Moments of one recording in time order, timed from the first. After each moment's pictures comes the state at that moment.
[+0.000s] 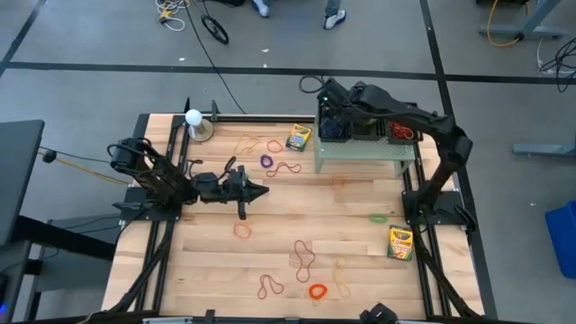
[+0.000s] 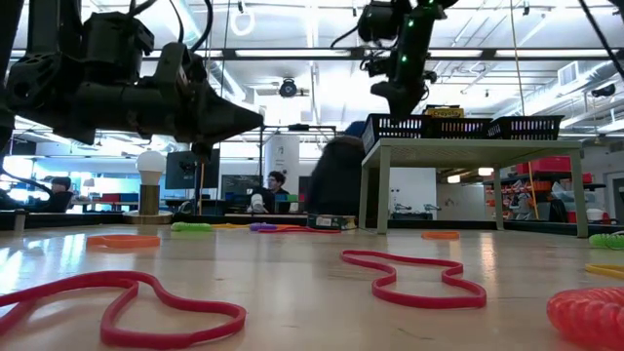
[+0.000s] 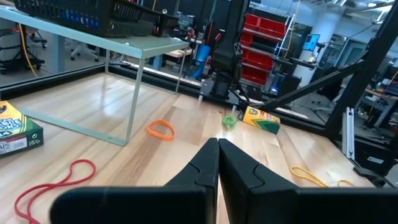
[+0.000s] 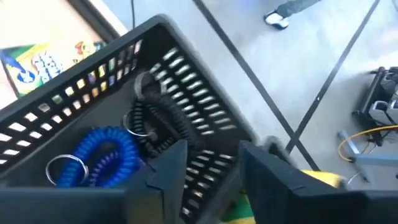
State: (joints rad) left arm -0.05 1.64 0.20 1.46 -0.18 -0.24; right arm -0.51 1.72 1.66 -1.07 0.55 0.05
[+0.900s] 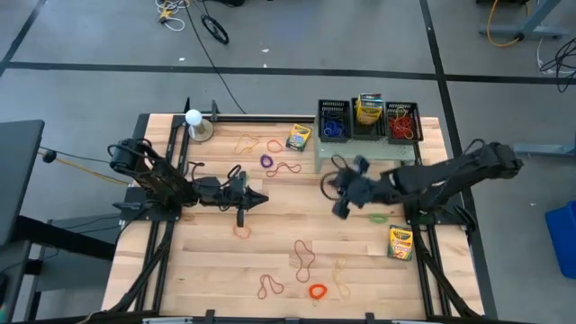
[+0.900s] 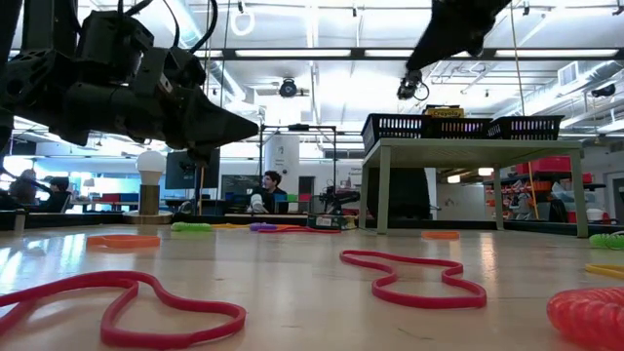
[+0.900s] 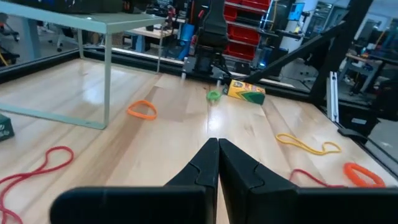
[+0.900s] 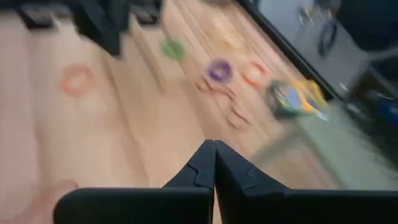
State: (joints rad) left arm -0.09 1.64 0.20 1.39 -0.14 -0.18; right arm 0.26 1.26 1.03 -0.56 0.57 0.40
